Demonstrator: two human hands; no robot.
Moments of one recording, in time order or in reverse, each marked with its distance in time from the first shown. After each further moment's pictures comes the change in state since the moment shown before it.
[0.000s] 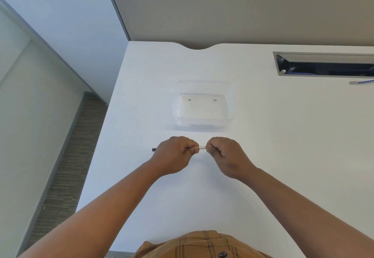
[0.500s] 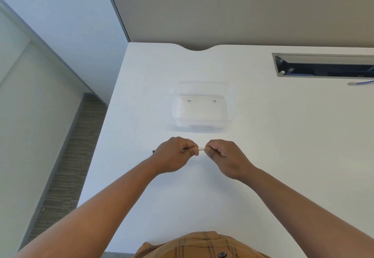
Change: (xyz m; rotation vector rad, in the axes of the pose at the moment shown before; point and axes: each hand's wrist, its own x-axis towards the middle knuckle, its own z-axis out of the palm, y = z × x) left_hand 0.004 0.000 -0.008 -0.112 -0.125 -0.037; right_hand 0.001 0.002 0.000 0.066 -0.068 0.063
